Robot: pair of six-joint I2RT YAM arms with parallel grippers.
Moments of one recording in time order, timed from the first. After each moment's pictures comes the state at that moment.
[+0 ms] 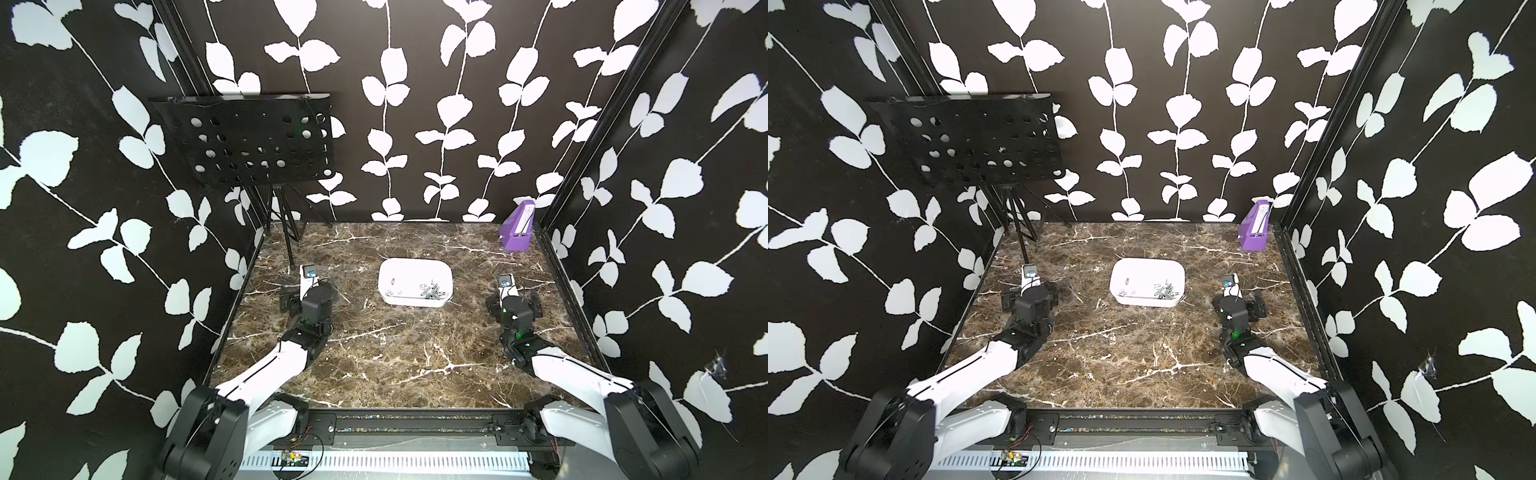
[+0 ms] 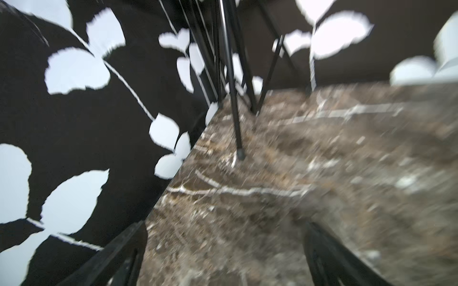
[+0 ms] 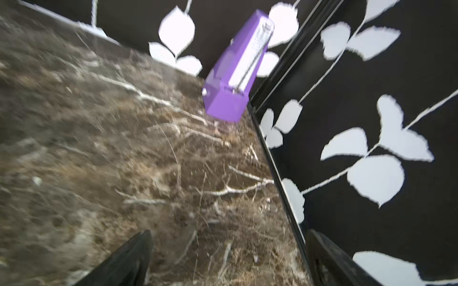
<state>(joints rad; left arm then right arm) -0.37 1.14 0.42 0.31 -0.83 0.06 0.32 1.15 0.33 0.42 0.63 -0.25</state>
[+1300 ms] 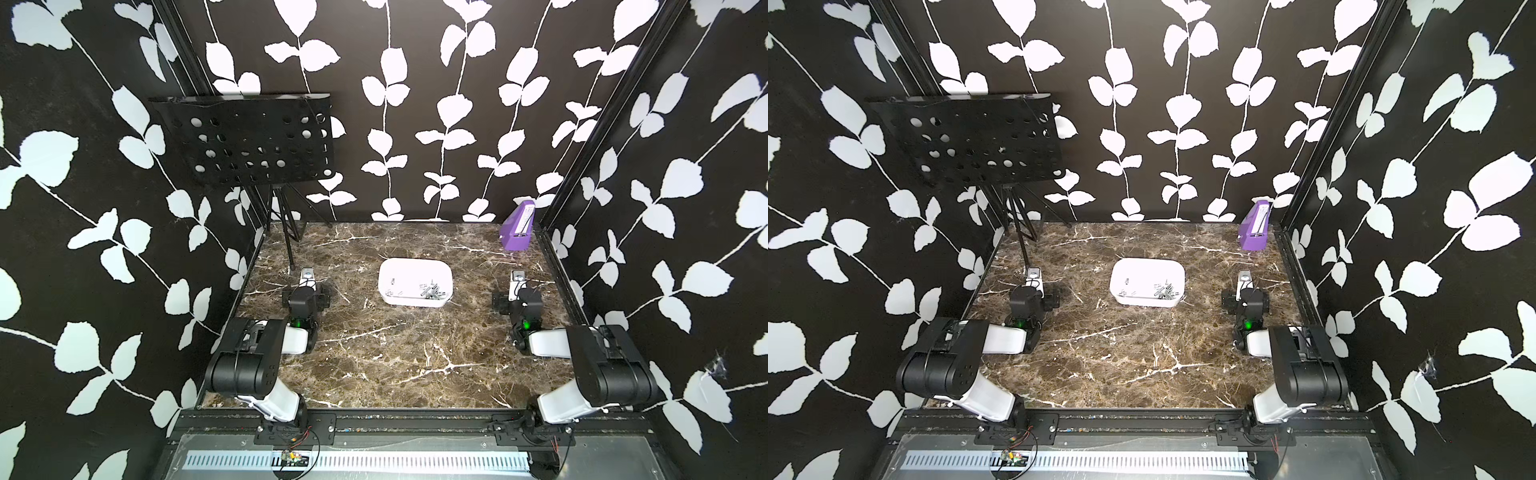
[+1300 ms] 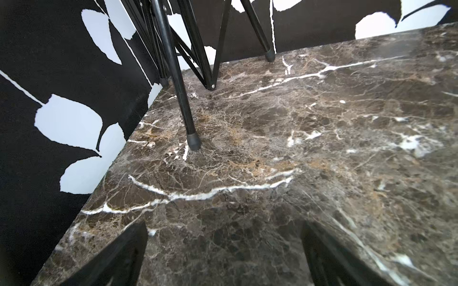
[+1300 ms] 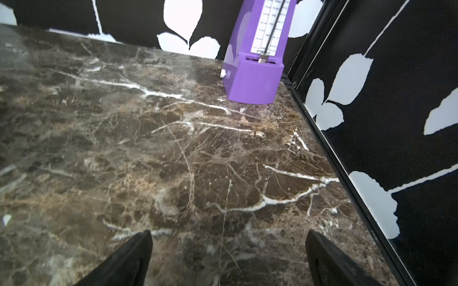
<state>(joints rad) -0.11 1.57 0.38 0.84 -0.32 0.13 0.05 1.53 0.38 0.76 0.19 -0.11</state>
